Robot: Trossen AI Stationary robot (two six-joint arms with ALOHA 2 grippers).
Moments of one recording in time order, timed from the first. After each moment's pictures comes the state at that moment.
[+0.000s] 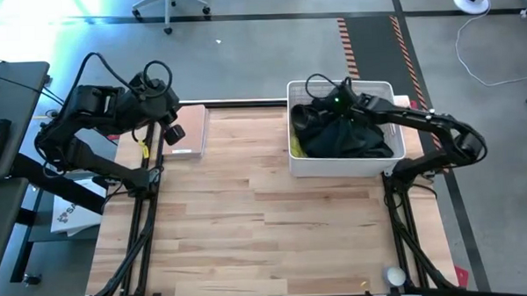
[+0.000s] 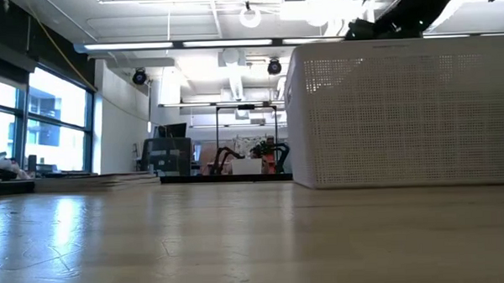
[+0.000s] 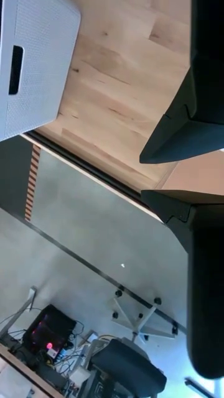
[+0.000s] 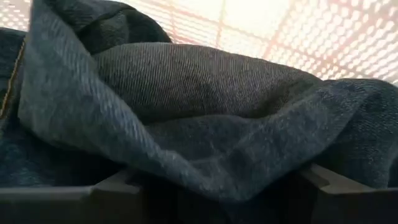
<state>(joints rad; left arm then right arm) 0.07 1.26 1.91 -1.56 -0.69 -0.13 -0.69 1.37 0.87 -0.53 0.30 0.41</state>
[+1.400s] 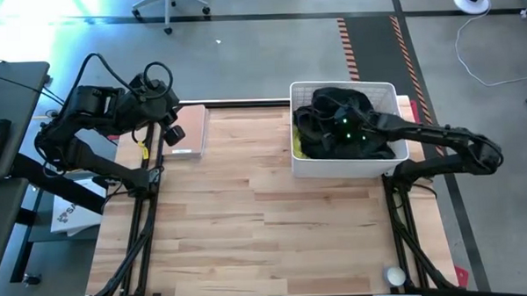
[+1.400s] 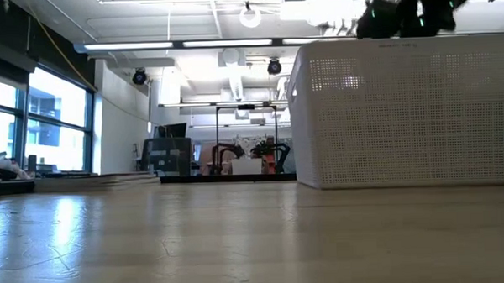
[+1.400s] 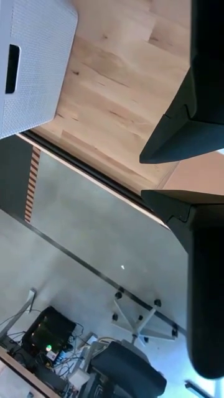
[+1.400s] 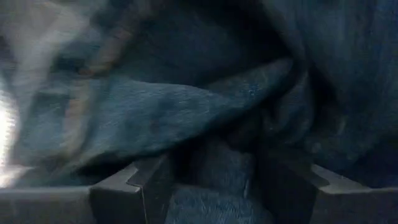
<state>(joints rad) 0.06 1.26 1.91 -1.57 -0.69 -0.14 -0.53 1.15 0.73 -0.55 0.09 0.51</state>
